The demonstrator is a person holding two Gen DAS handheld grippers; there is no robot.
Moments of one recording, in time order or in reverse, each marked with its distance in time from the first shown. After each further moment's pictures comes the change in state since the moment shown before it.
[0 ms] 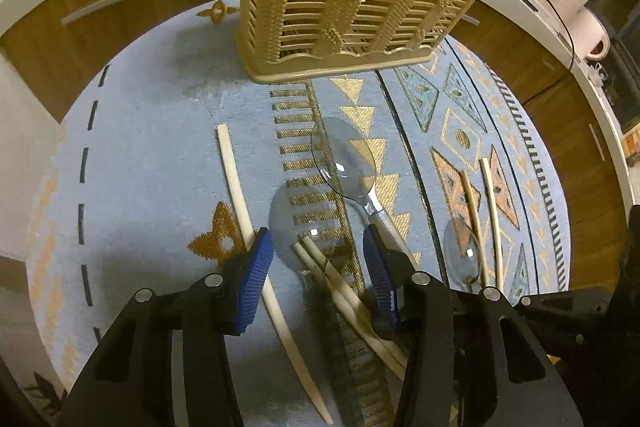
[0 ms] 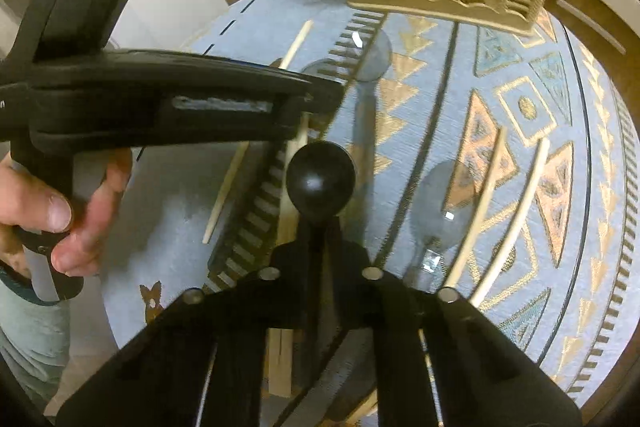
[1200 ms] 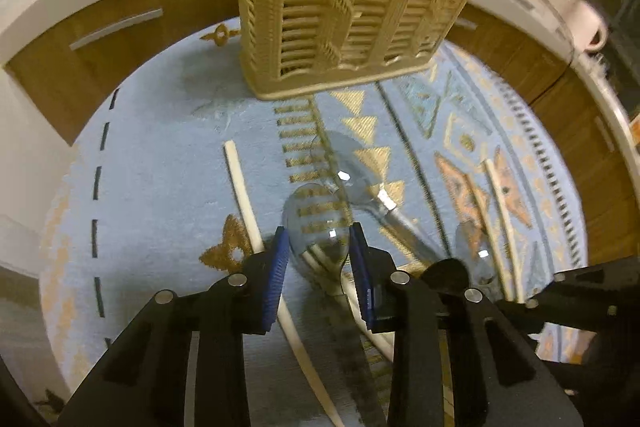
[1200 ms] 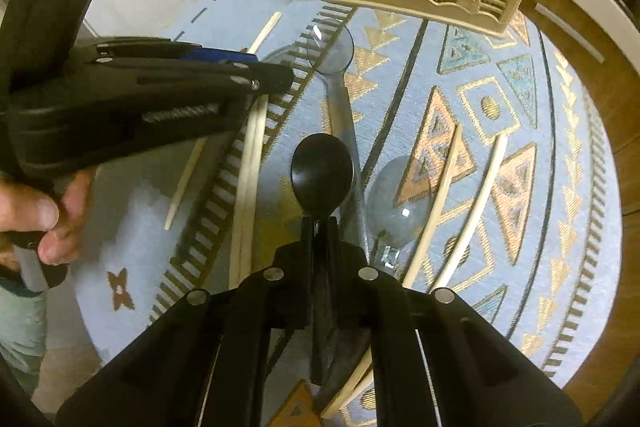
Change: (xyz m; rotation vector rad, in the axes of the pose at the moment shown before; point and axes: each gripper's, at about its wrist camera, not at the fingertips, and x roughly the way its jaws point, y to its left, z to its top) left arm -0.008 -0.001 -0.009 0.055 -0.096 0.028; right arm 0.020 -0.002 0.023 -0.031 0.037 -0.115
